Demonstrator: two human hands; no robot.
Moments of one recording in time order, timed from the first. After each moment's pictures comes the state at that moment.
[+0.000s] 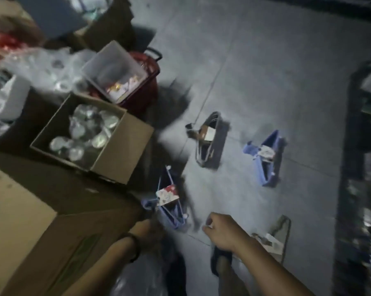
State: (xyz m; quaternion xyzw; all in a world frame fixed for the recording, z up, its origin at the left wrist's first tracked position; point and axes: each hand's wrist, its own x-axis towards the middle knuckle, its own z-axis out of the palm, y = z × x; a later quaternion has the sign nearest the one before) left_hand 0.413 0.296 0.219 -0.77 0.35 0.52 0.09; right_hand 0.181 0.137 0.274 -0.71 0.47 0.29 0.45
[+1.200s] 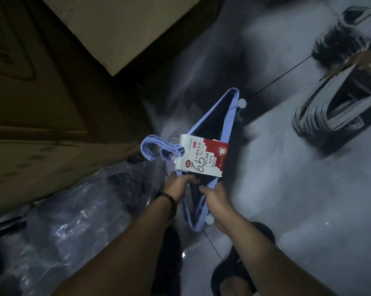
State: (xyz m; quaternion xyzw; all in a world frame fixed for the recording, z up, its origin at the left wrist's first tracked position) left_hand 0.408 0.269 -0.304 -0.72 -0.29 0.49 -0.40; right_hand 0.331 0.157 -0.282 -0.45 0.51 0.23 0.70
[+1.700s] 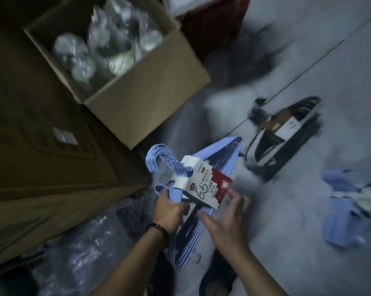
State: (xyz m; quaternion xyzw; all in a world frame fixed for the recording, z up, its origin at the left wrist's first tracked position) left_hand 0.417 0.195 -0.036 -0.80 -0.16 0.40 -0.41; right_hand 0.308 0.082 -0.027 -0.71 0.48 0.04 0.52
